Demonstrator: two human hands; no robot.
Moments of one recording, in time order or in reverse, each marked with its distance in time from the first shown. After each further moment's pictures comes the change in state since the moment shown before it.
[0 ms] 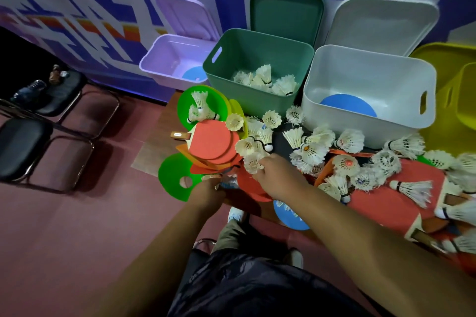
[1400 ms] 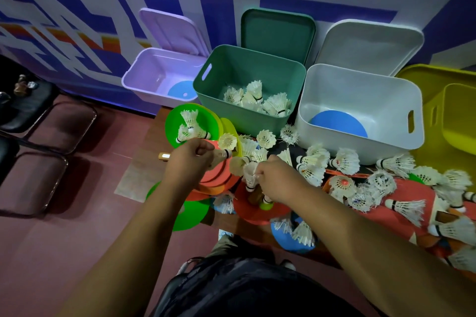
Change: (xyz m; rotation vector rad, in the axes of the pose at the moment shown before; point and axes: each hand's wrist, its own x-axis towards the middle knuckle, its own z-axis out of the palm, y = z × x) left_hand 0.058 0.068 -0.114 -0.320 0.266 0.219; right_hand 0.042 -0.011 -0.045 -0.053 -0.065 0.103
